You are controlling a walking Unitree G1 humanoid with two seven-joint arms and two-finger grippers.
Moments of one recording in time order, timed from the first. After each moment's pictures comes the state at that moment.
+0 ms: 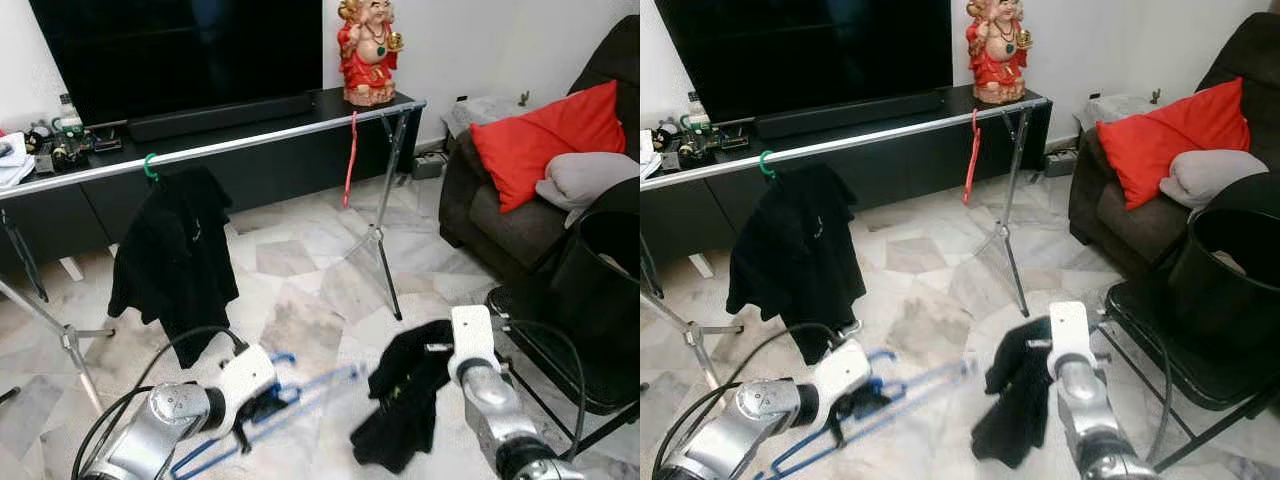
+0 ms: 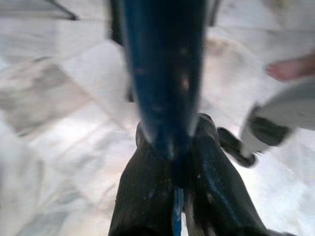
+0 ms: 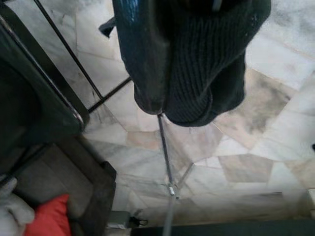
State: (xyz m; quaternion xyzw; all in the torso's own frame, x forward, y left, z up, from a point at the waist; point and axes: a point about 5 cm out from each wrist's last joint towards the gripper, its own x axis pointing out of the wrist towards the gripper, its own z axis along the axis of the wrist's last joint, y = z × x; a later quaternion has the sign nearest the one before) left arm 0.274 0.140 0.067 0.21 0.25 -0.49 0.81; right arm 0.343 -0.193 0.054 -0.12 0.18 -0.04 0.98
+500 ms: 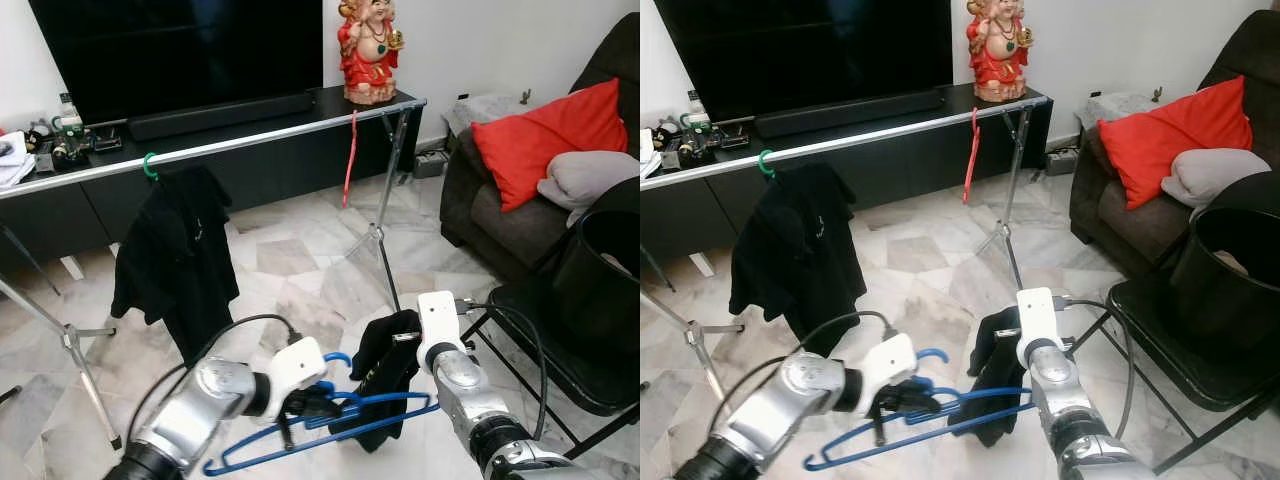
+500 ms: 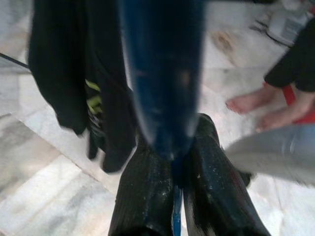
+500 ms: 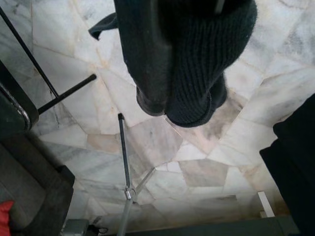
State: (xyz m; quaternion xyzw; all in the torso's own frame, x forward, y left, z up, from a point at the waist) left arm 0.283 0.080 0.091 0.16 0.19 -0.55 0.80; right arm 0.349 -0.154 0.054 -0.08 0.20 0.04 0.98
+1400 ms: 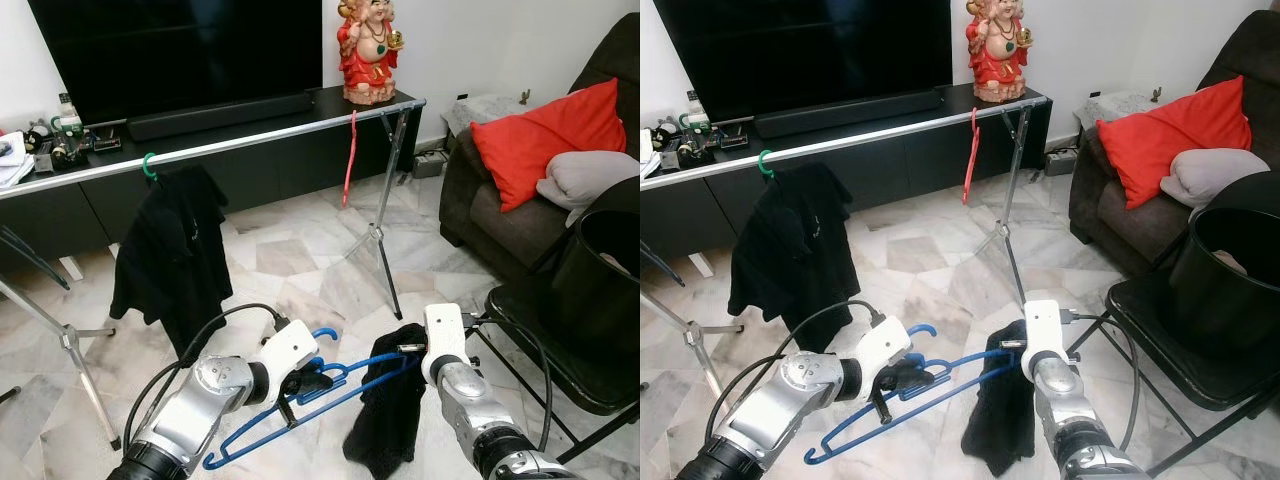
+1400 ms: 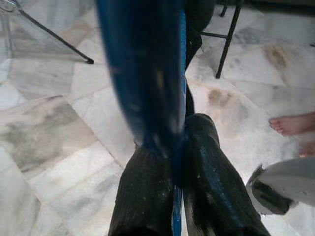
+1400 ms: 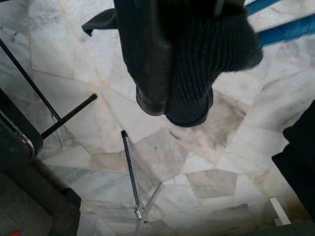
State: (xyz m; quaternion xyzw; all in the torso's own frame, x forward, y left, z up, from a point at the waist) left arm 0.295 0.095 0.093 0.16 0.19 -0.45 0.86; right arm 0.342 -0.164 0.044 -0.04 0.22 0.01 0.97
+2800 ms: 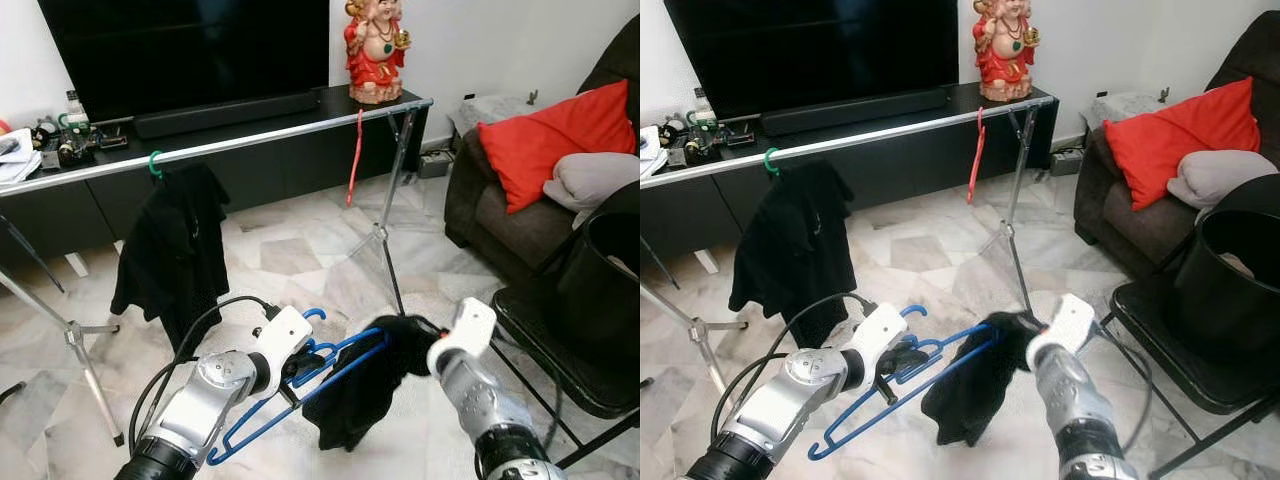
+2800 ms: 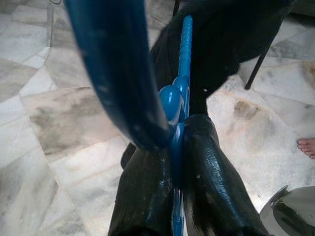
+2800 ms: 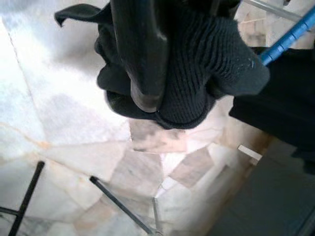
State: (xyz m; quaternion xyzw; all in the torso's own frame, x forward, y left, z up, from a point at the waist) left arm 0.306 0.100 0.094 0.14 0.19 -0.38 0.89; right arm 0.337 -0.173 0.047 0.26 0.26 -0.07 0.93
